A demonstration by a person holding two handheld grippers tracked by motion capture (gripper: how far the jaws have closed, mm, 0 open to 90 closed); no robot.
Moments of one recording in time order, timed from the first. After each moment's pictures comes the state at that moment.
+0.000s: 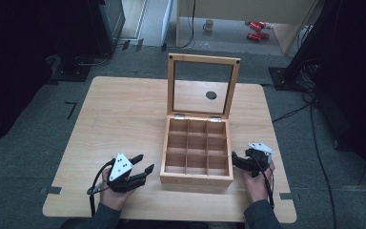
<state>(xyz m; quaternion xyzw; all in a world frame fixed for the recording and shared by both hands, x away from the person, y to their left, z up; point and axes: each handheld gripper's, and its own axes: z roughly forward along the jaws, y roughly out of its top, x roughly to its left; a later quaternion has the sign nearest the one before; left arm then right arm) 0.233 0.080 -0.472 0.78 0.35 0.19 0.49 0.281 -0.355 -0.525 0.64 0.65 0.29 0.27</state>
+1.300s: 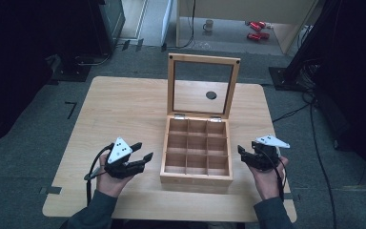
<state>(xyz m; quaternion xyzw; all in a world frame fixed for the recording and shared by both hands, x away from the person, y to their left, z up) 0.265 0.080 -0.436 0.79 0.34 0.18 0.48 0.262 -0.358 -0.446 0.57 0.70 0.35 0.25</state>
